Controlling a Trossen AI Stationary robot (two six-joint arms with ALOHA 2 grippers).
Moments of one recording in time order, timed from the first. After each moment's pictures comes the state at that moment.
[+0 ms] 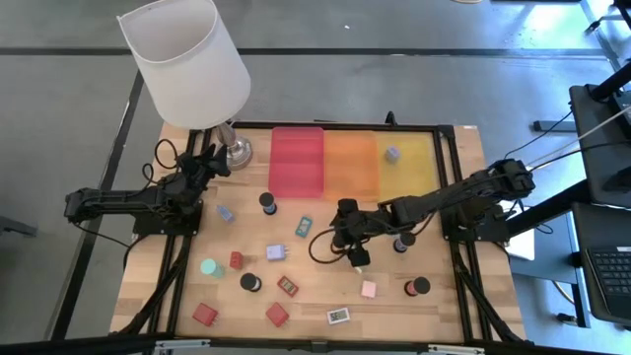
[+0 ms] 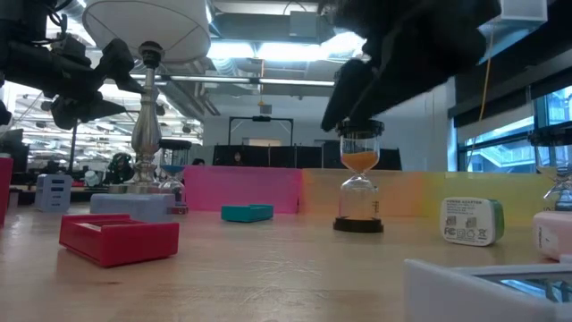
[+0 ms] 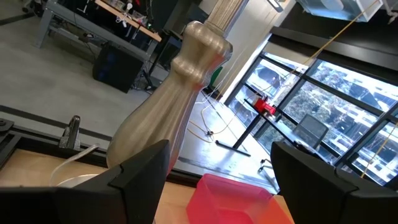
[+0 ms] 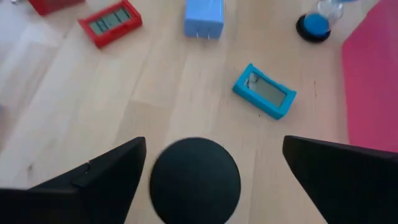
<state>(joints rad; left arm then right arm) 0.11 0.15 0.02 0.21 -1.12 -0.55 0.25 1.63 0.99 -0.21 0.09 -0.03</state>
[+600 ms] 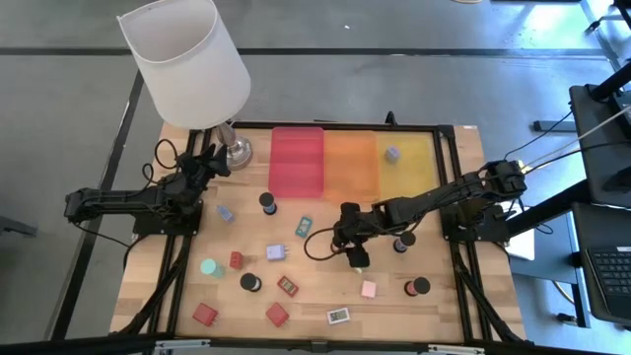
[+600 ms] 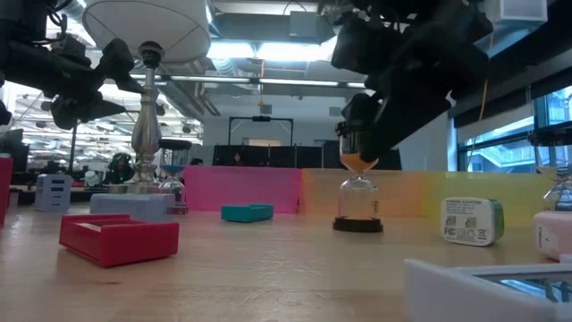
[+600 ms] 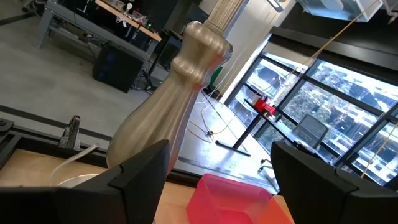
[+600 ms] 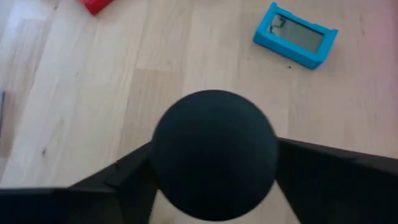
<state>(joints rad) 0.11 0.15 0.02 0.21 -1.12 -0.55 0.24 1.69 0.99 -0.27 0.01 0.11</state>
